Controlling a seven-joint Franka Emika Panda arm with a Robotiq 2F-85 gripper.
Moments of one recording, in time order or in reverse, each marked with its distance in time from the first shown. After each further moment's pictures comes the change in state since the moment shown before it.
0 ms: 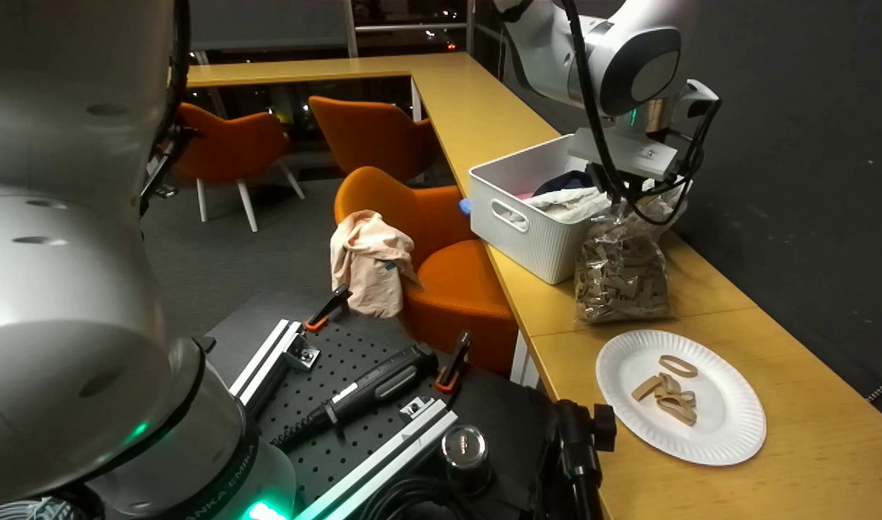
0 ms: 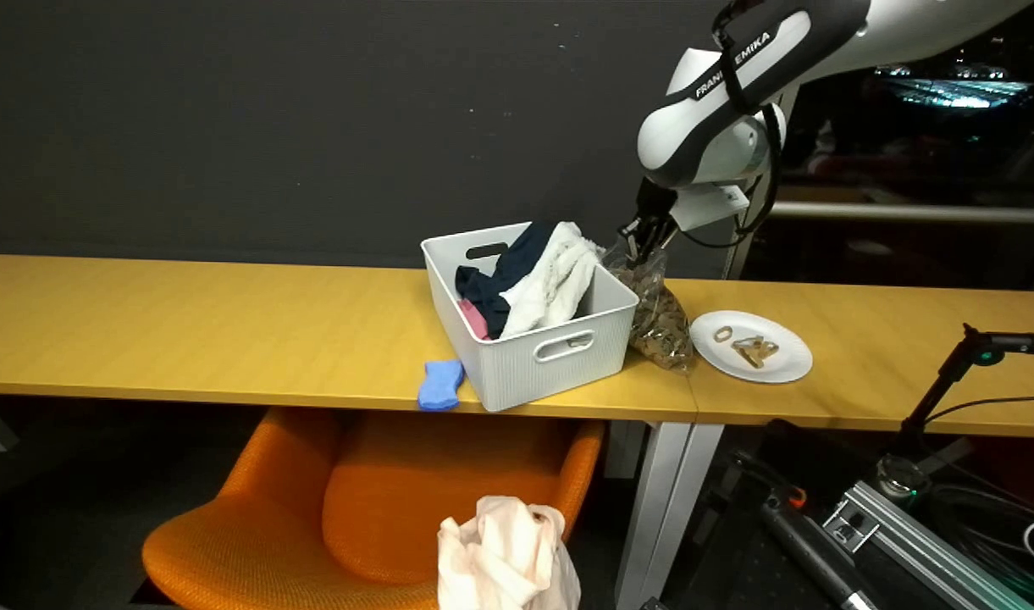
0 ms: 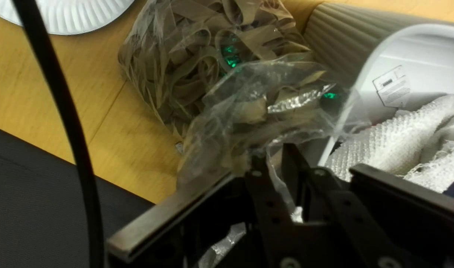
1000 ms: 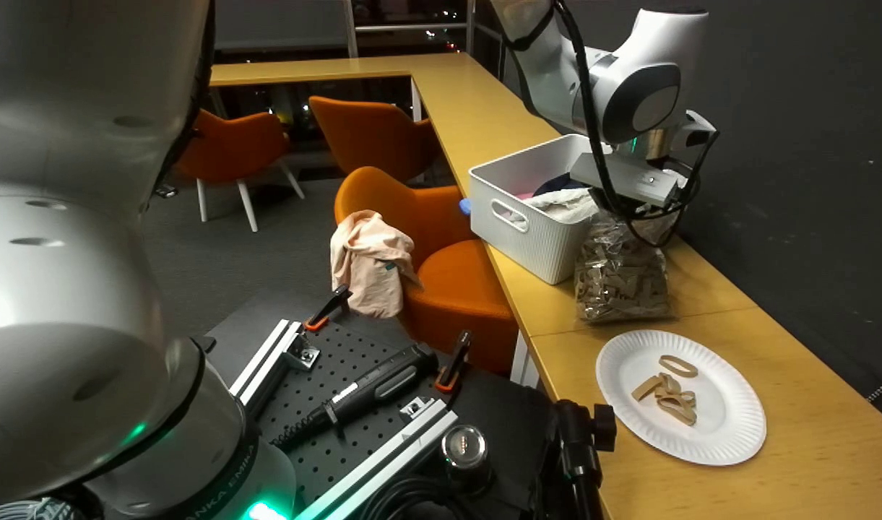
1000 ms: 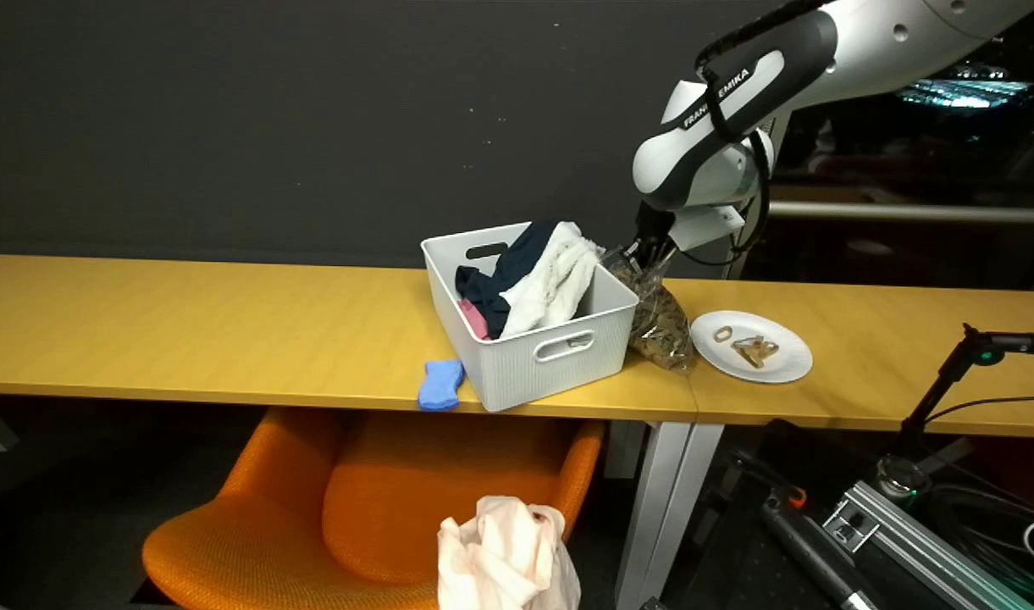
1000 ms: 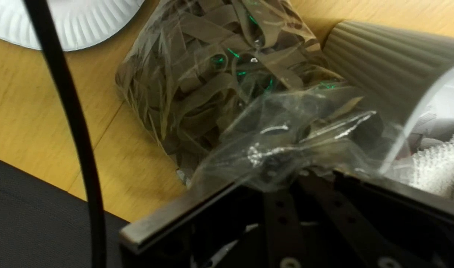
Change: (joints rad) arm -0.017 0.083 0.003 0.038 0.010 0.000 -0.034
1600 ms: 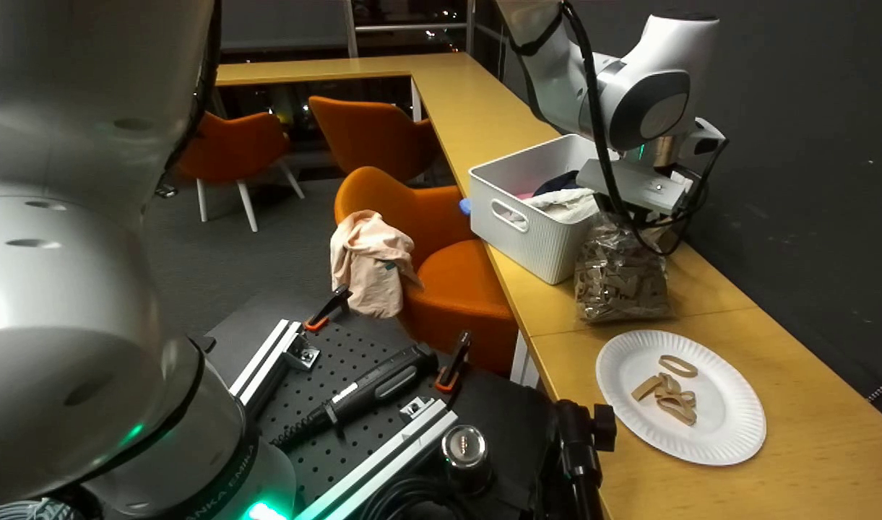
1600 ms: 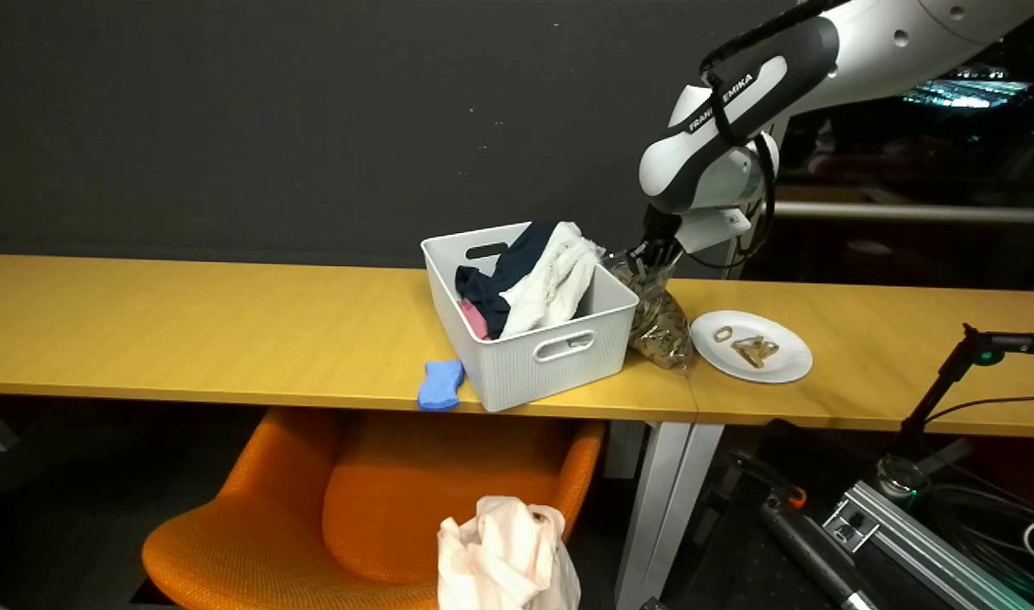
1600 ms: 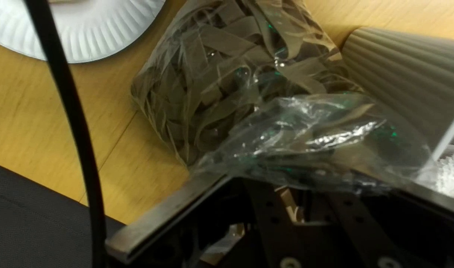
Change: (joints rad) arm -0.021 0.011 0.000 0.001 0.000 0.000 -0.004
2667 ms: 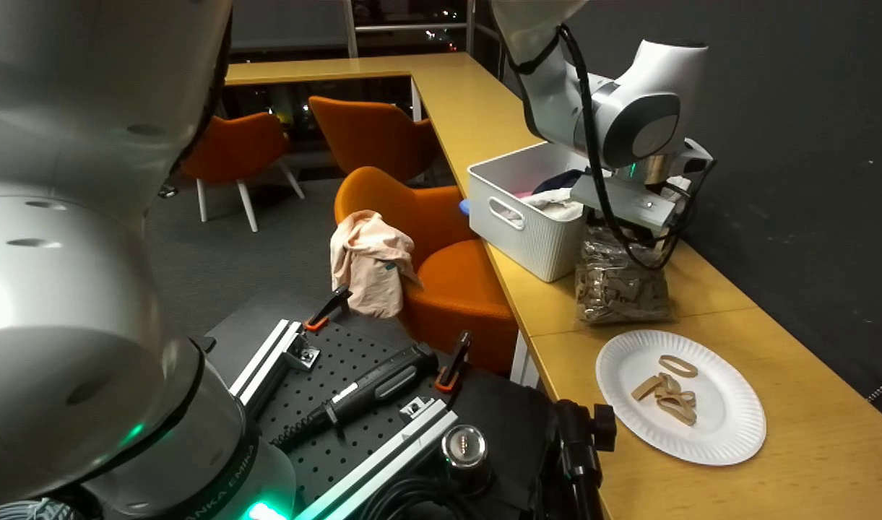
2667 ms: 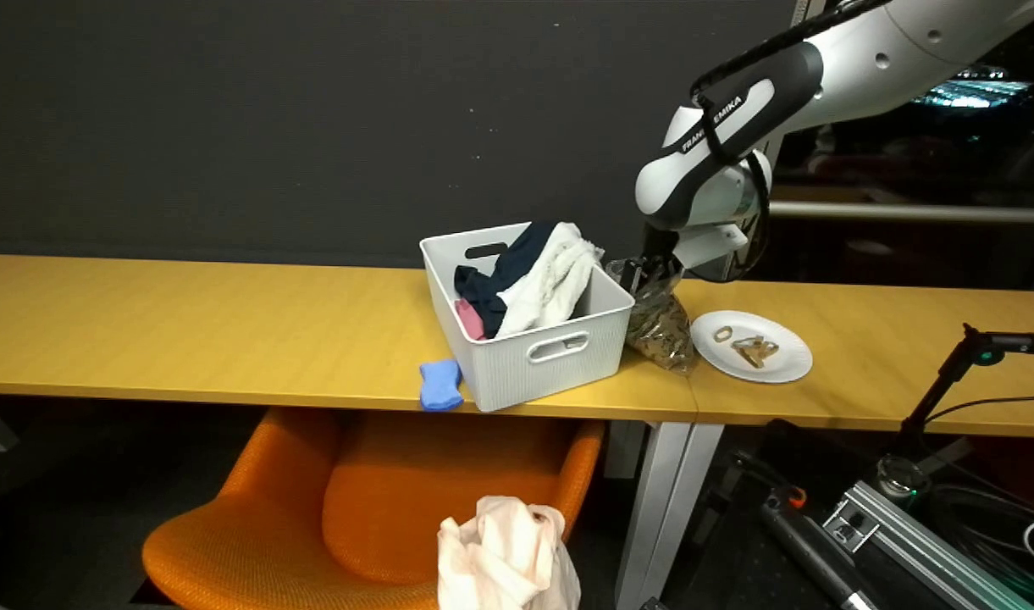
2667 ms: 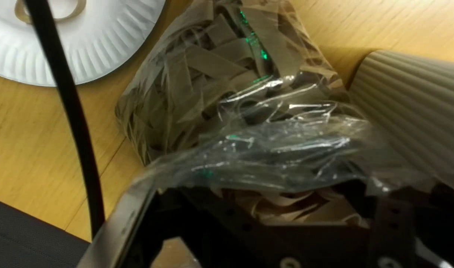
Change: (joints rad) arm 0.004 0.042 0.000 0.002 0.000 0.000 0.000
